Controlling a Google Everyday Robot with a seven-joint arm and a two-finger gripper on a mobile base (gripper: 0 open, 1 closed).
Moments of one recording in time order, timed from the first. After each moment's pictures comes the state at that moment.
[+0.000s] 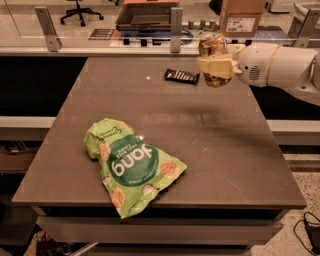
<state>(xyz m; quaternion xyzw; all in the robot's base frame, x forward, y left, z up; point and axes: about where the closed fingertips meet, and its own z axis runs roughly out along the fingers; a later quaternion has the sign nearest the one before) 0.633 -0.133 0.972 -0.35 0.68 0.26 0.59</state>
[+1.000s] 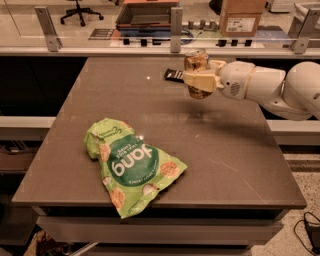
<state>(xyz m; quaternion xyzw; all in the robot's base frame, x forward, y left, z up) 0.648 -0.101 0.925 -0.35 0.65 0.33 0.59</state>
